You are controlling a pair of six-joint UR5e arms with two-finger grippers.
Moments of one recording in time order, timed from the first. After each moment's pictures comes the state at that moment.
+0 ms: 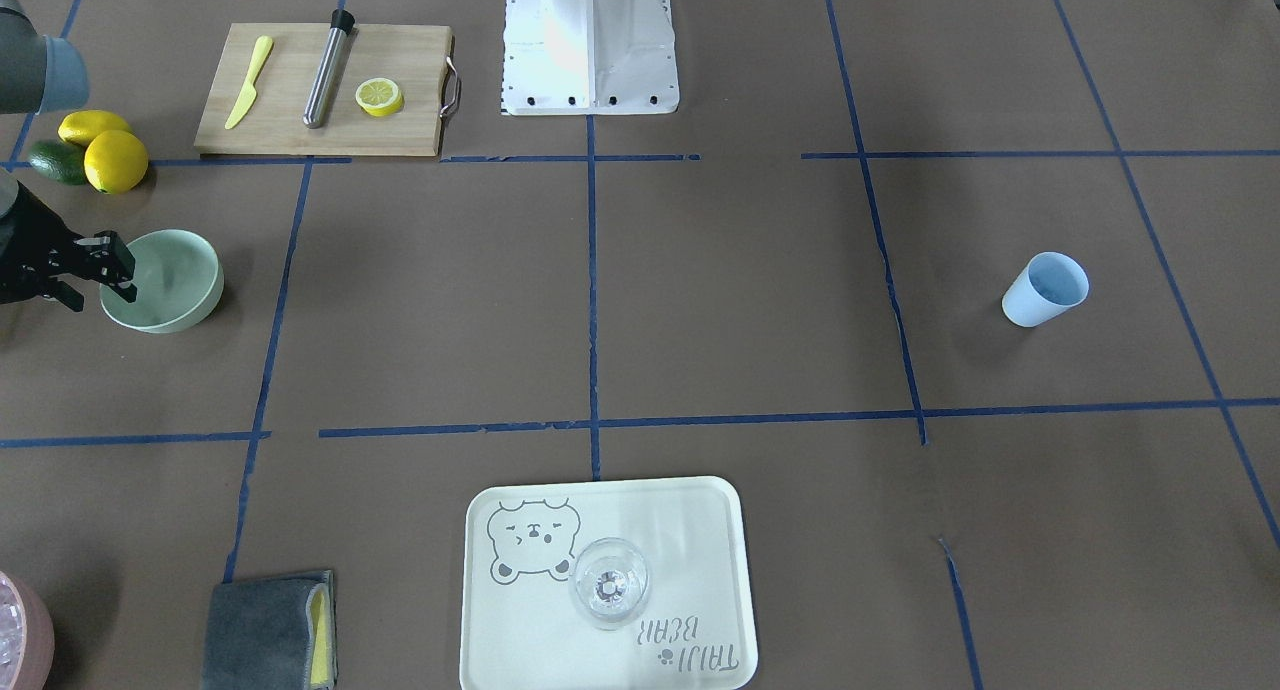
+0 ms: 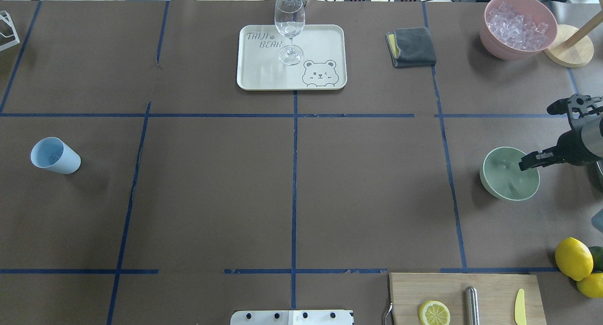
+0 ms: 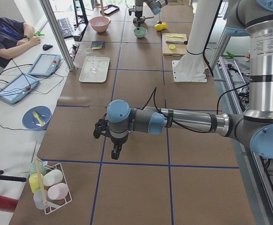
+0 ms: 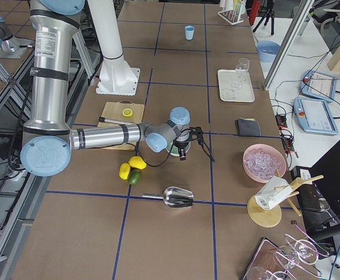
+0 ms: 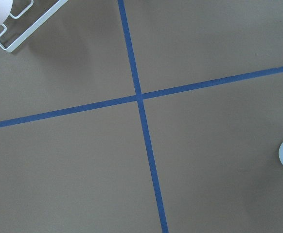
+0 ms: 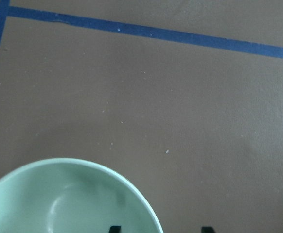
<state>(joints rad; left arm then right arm) -1.55 -1.48 -1.75 -1.63 -2.35 0.07 0.96 -1.70 1.73 -1.00 2.16 0.66</state>
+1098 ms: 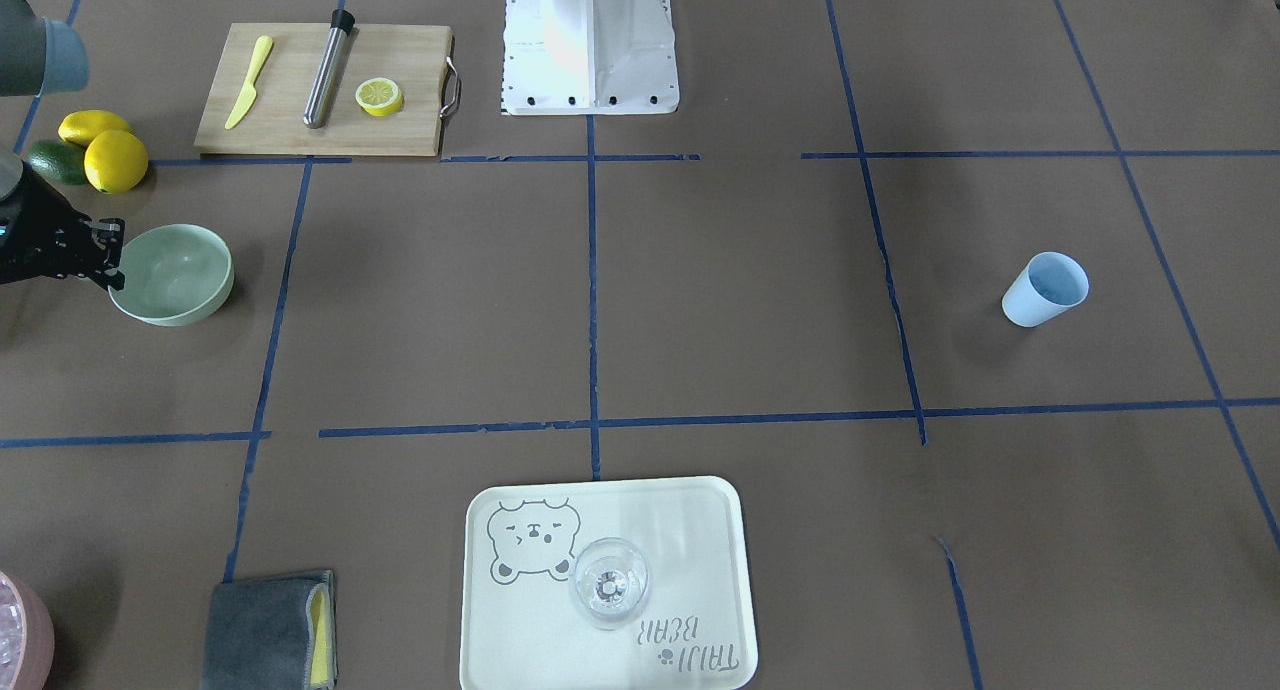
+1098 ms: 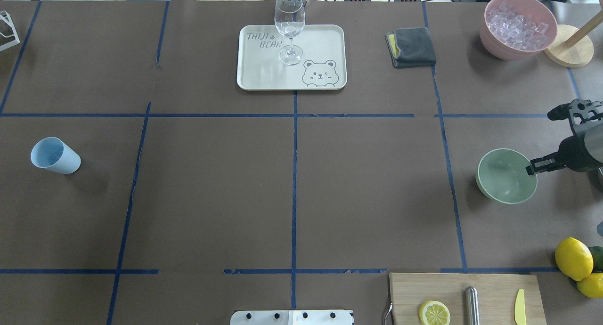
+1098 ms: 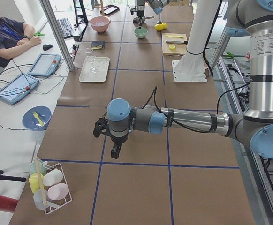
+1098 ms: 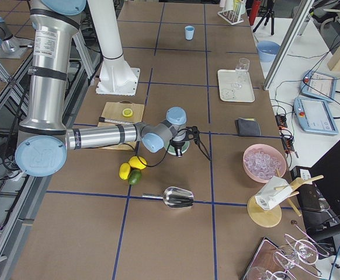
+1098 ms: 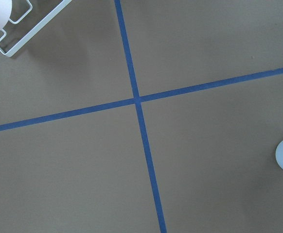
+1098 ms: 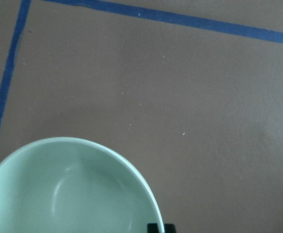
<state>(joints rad) -1.55 -1.48 -1.76 -1.63 -2.35 0.07 0.95 -1.73 1.80 -1.00 2.17 0.65</state>
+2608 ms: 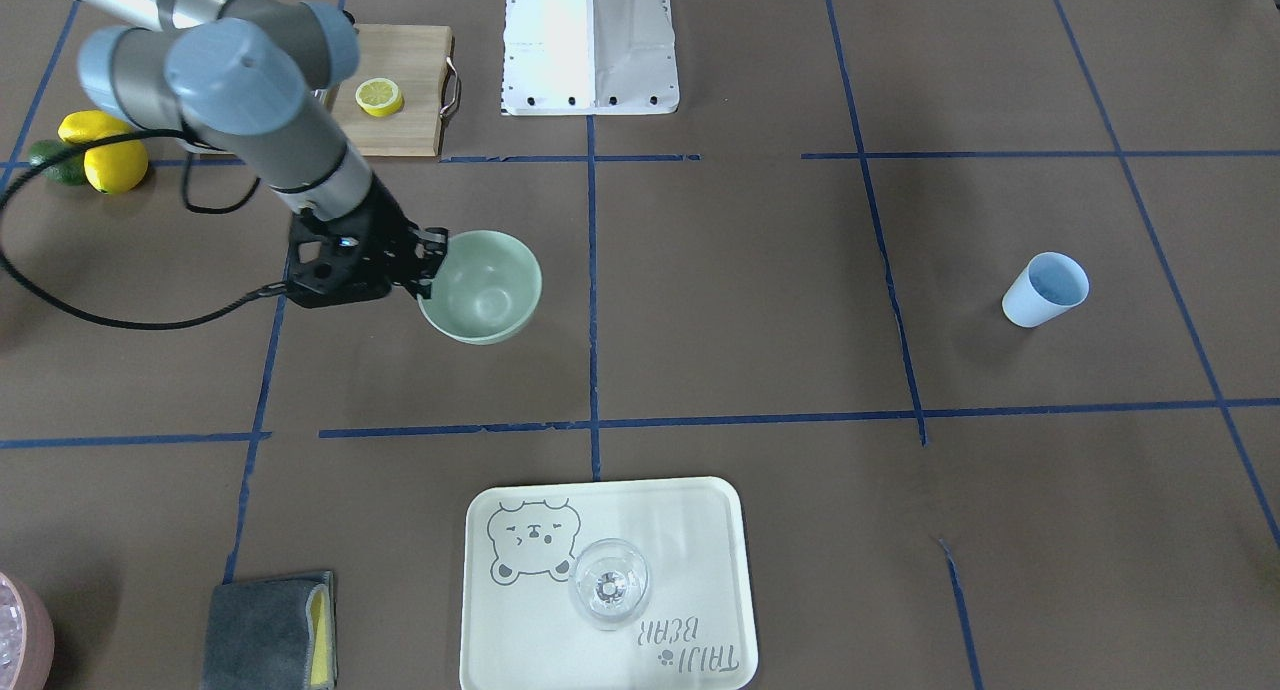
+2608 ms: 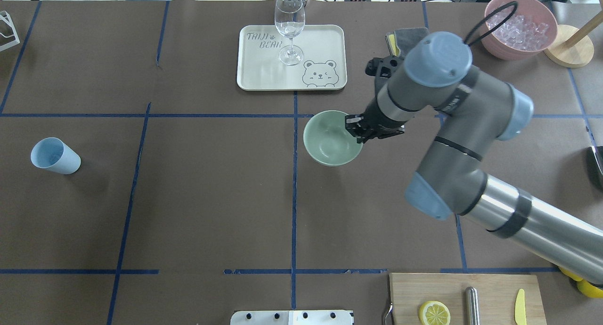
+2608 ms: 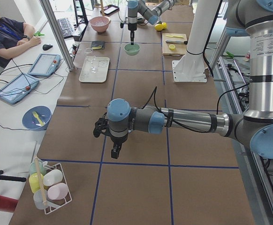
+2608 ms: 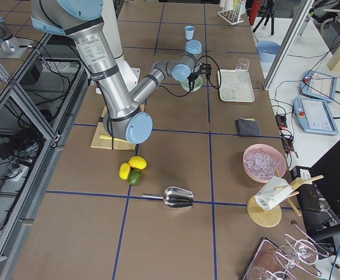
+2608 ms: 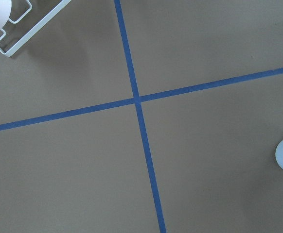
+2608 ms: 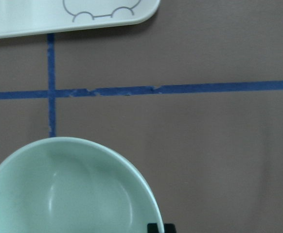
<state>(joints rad) -1.55 -1.48 -1.76 -1.63 -2.35 0.07 0.66 -0.97 1.67 -1.43 2.03 1.18</state>
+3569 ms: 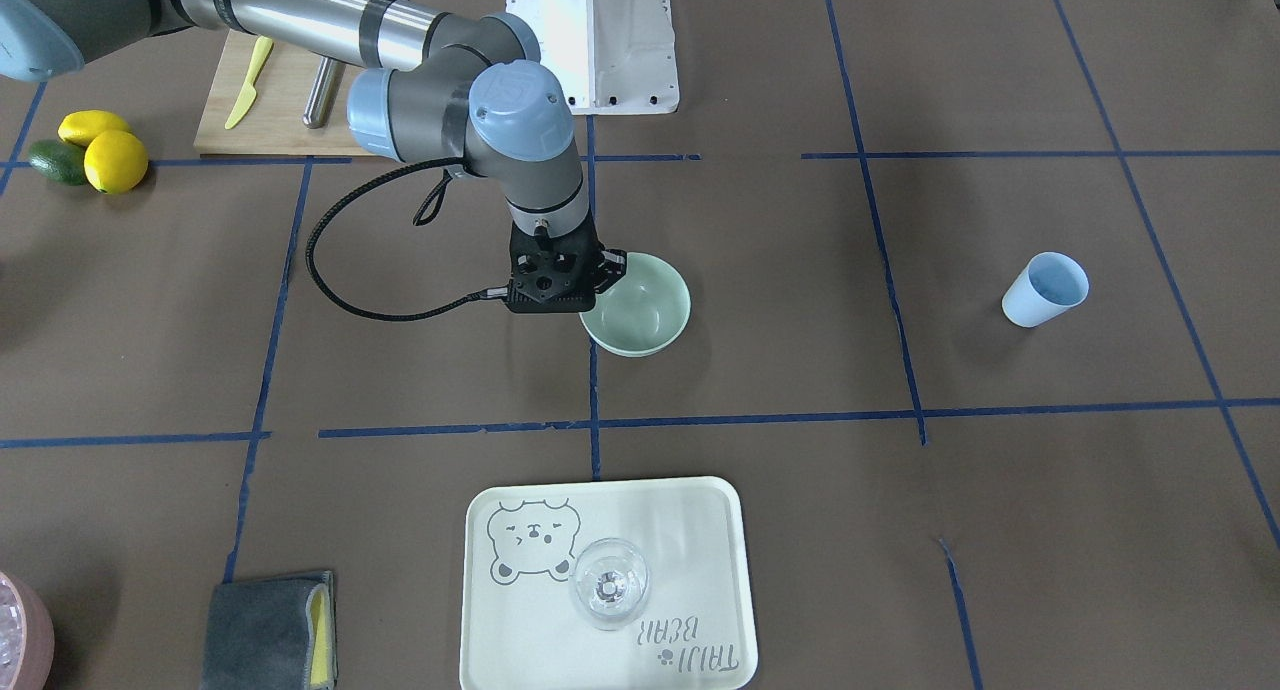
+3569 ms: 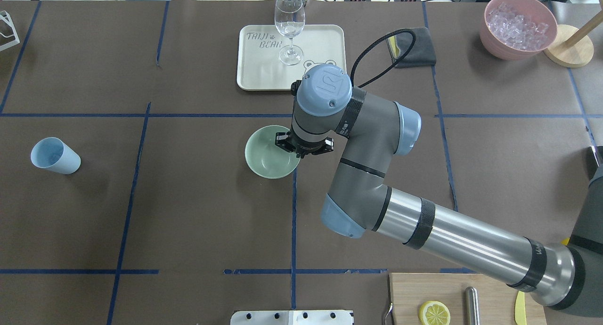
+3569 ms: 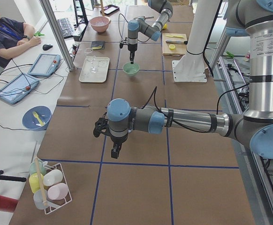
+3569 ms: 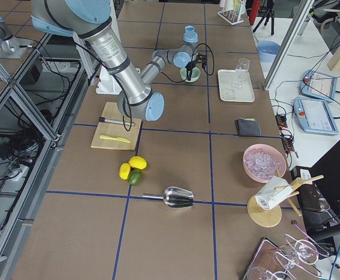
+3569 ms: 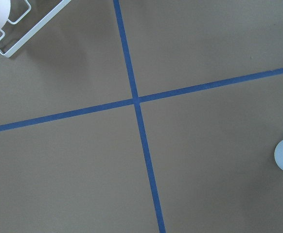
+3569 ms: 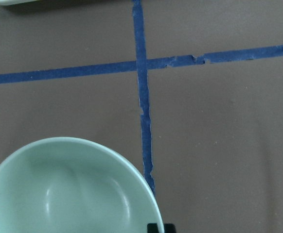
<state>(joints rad) -1.55 -1.48 -1.76 -1.63 -2.35 0.07 0.54 -0.77 1.46 -1.43 1.92 1.30</state>
